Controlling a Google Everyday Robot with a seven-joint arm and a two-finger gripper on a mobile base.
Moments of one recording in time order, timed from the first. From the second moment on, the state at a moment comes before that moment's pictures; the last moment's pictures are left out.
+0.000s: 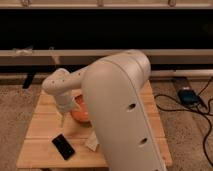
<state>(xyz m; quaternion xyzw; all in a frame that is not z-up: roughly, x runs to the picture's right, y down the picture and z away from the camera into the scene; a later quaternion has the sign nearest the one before) -0.193 0.159 0.789 -0.36 0.16 0.33 0.86</state>
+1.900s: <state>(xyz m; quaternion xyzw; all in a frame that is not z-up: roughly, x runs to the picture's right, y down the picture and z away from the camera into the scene) -0.193 0.159 0.790 -0.36 0.16 0.34 0.86</state>
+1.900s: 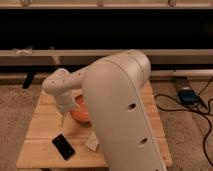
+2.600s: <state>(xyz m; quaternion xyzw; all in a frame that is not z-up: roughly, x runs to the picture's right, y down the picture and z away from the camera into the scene) -0.167 0.139 0.781 -0.34 0.15 0.36 0.85</state>
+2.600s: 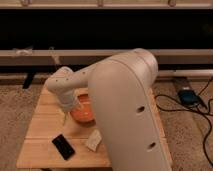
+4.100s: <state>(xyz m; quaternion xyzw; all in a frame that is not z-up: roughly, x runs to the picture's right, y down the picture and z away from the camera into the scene) 0.022 -0.043 0.771 -0.25 0.15 0.41 0.87</state>
